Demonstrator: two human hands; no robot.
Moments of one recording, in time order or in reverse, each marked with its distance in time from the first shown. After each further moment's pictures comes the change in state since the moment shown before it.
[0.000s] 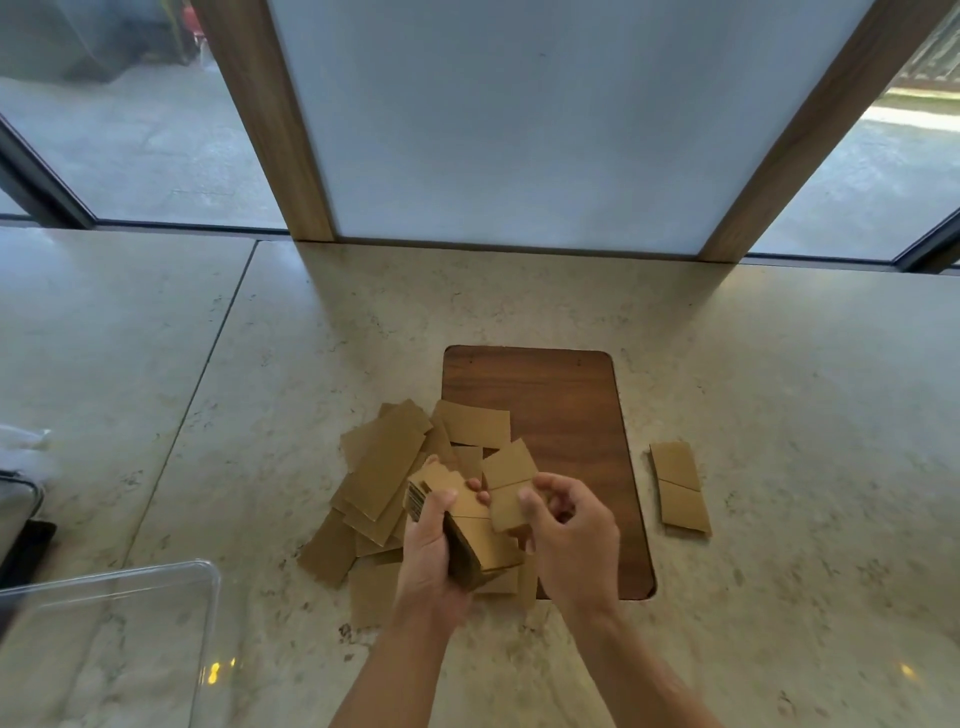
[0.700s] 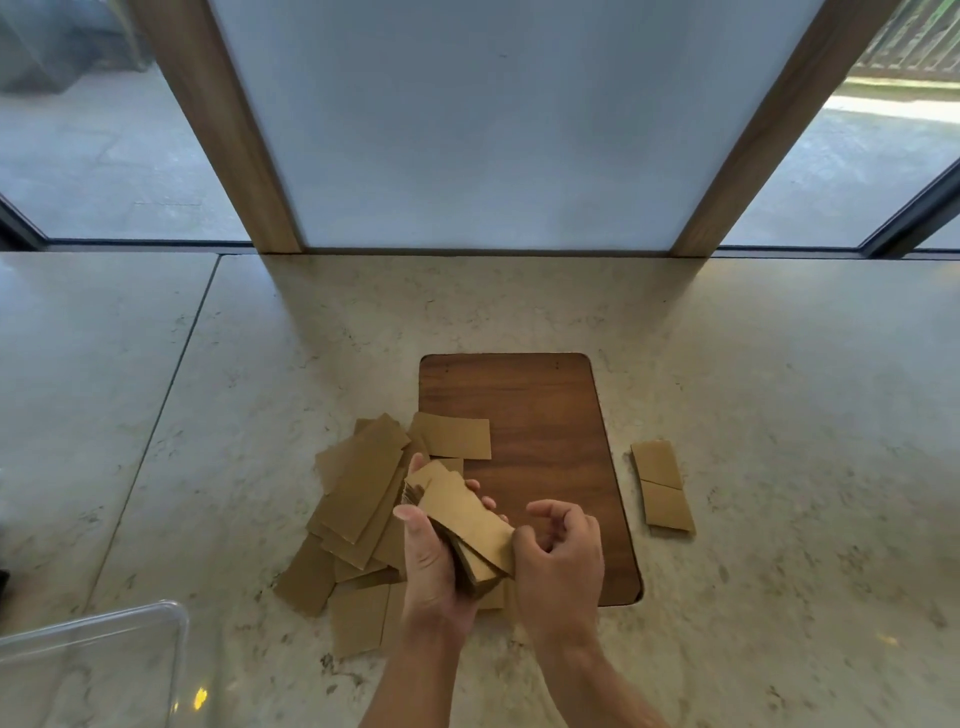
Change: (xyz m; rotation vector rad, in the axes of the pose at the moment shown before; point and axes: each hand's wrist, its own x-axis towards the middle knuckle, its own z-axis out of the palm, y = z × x) left_hand 0.005 -0.020 0.016 0.073 -0.144 0.131; right_hand -0.008 0.002 0.009 0.007 0.182 0.139
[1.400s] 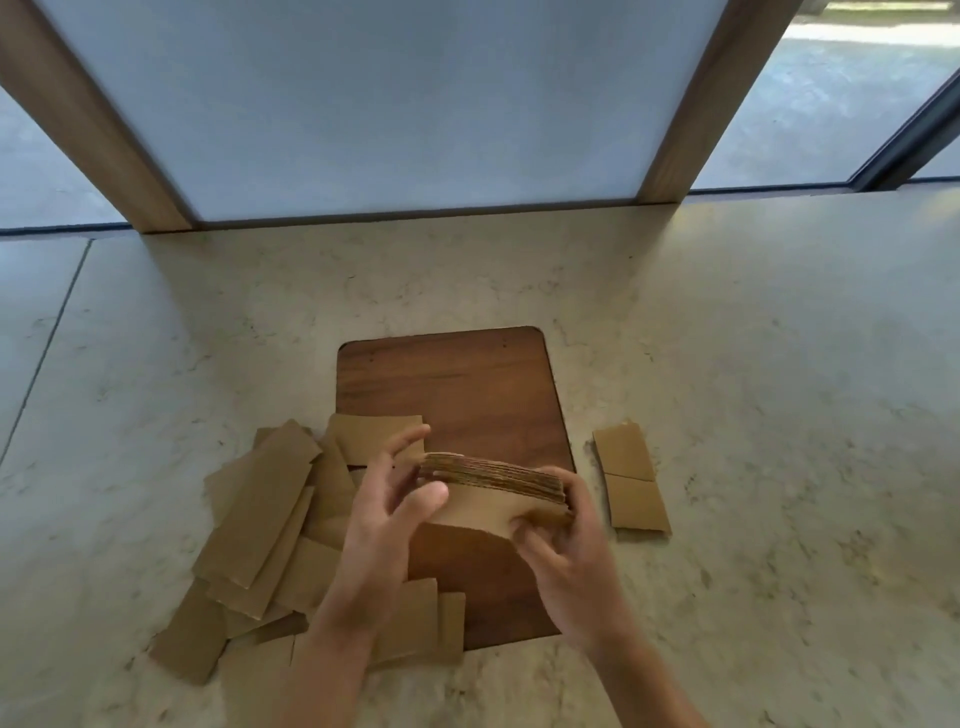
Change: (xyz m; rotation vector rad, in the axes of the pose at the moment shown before) left_hand 0.065 -0.015 0.001 0.722 -0.120 0.107; right_hand 0.097 0.057 -0.053 0.249 -0.386 -0.192
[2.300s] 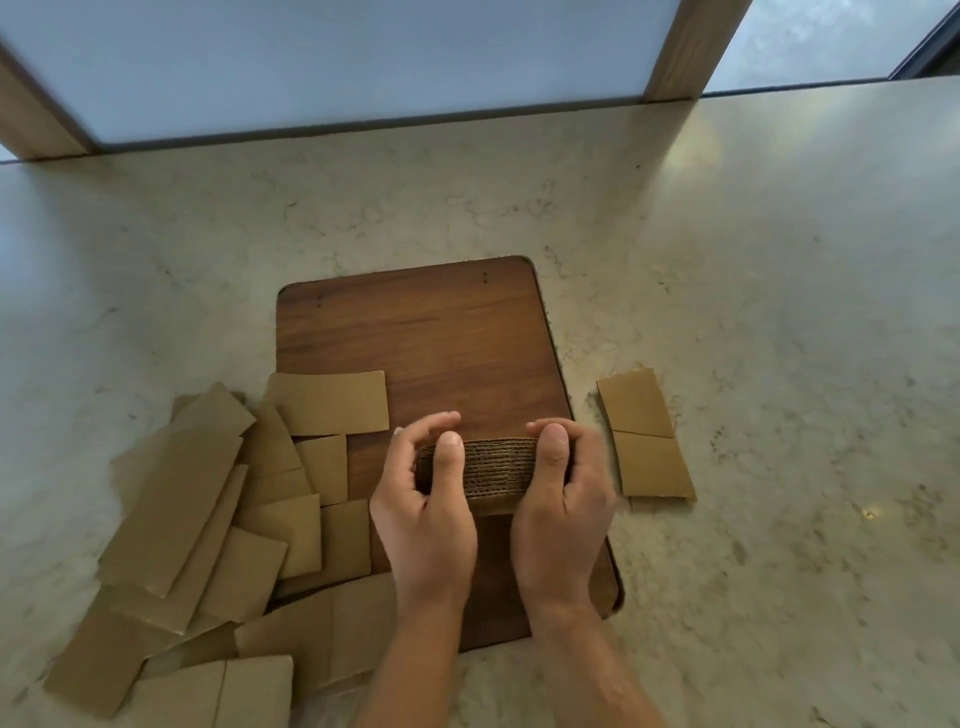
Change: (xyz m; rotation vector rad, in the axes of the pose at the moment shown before) left_hand 0.013 -0.067 0.062 0.394 0.429 0.237; right_hand 0.033 0.044 0.032 -0.176 0.605 -0.110
